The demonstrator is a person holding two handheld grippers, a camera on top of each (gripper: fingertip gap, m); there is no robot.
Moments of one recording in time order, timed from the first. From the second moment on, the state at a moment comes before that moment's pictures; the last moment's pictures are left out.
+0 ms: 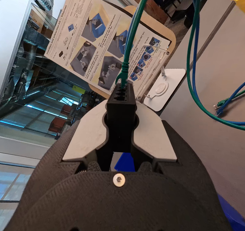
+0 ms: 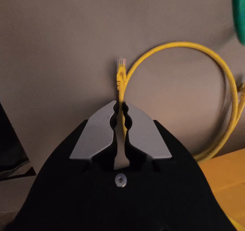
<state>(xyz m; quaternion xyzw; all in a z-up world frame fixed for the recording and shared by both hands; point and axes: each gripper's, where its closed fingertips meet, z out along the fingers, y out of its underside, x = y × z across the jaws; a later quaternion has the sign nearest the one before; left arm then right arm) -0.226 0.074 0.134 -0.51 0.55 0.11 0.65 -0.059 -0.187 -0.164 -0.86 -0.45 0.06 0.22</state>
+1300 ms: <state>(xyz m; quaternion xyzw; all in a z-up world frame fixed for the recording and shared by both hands) -0.240 0.081 0.136 -0.53 0.53 0.09 0.66 0.158 -0.178 0.121 -0.73 0.03 0.24 0.64</state>
